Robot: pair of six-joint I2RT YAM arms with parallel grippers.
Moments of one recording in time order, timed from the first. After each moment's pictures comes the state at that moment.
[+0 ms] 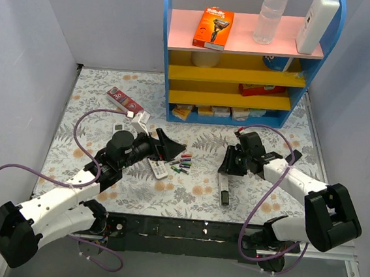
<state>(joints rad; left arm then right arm) -0.66 0.88 0.55 0.16 0.16 -0.78 0.49 1.34 0.66 -0.33 -0.19 0.52</state>
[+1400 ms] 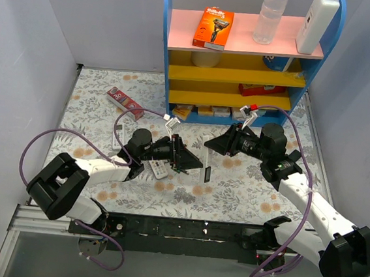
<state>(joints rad) -0.67 1.38 0.52 0.86 0.74 -0.90 0.49 1.02 0.69 0.12 -0.62 0.65</state>
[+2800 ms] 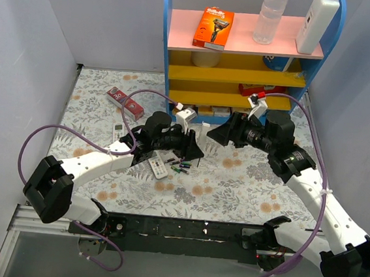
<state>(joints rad) -0.74 1.36 0.88 0.11 0.48 -0.41 0.50 1.00 0.95 -0.25 -0.46 0.60</state>
